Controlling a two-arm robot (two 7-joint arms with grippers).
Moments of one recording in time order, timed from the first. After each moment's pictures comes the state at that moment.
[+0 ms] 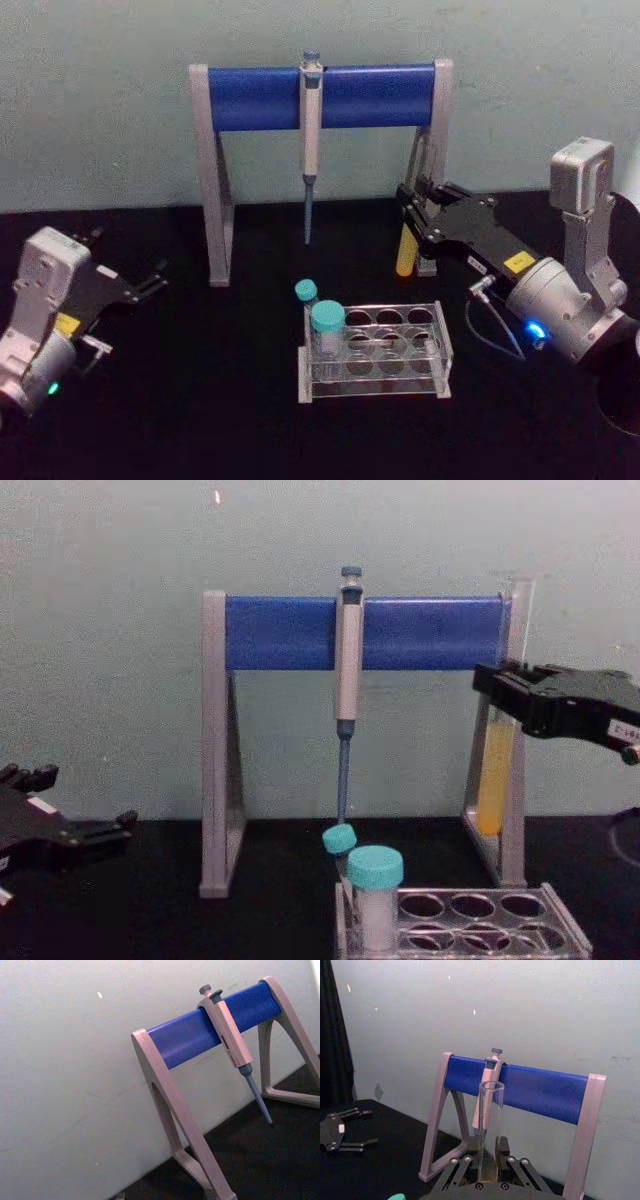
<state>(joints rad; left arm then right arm) -0.20 0.60 0.45 -1.41 -0.25 -0.12 0.03 0.20 0.35 -0.29 -1.58 0.36 -0.02 0.36</state>
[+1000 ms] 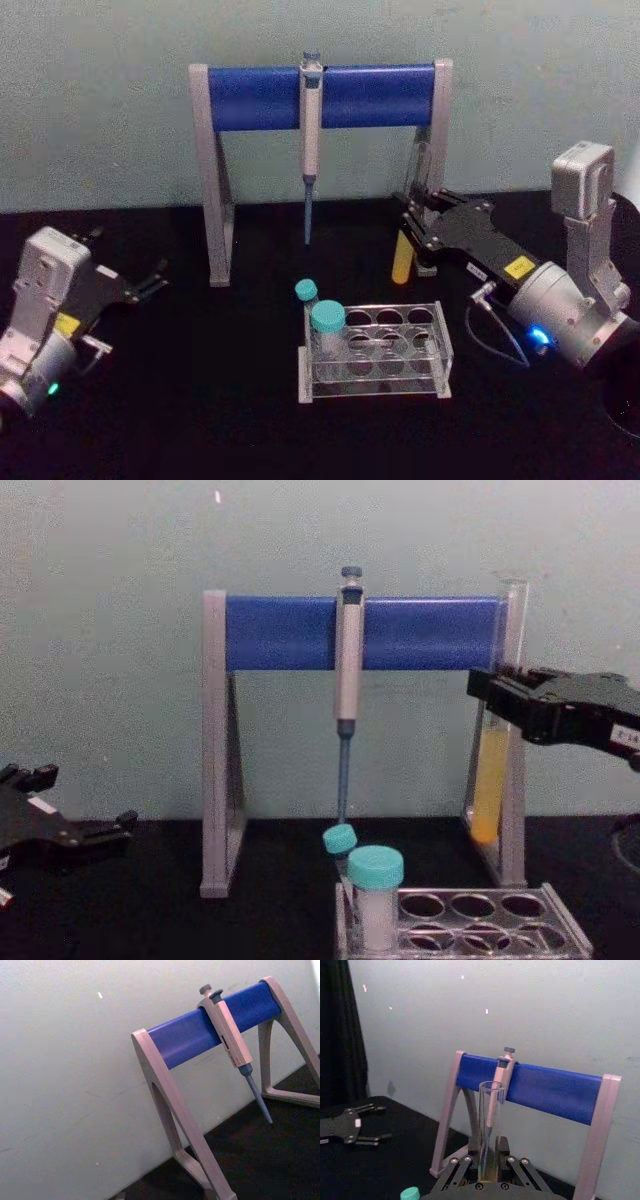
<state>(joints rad) -0.20 0.60 0.45 -1.41 -0.25 -0.12 0.03 0.19 0.37 -0.30 -1.59 0.38 -0.02 0.40</state>
